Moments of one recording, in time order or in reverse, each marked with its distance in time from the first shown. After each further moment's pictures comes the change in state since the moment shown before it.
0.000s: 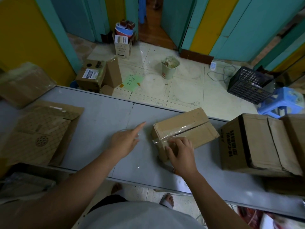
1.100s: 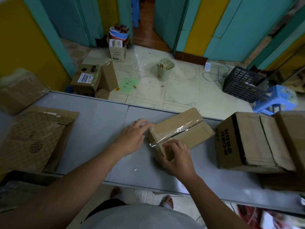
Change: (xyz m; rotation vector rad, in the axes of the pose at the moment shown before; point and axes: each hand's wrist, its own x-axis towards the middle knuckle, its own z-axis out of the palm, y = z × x) left_hand 0.034 0.028 0.001 -0.002 0.015 0.232; right_hand -0.007 0.016 -0.002 -0.055 -0.071 -0.131
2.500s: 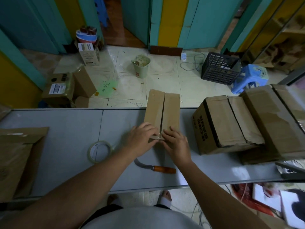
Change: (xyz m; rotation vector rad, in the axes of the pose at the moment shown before) left_hand 0.056 0.096 0.051 0.040 -0.026 0.162; right_hand 0.001 0.075 -0.020 -0.042 0.167 0.149
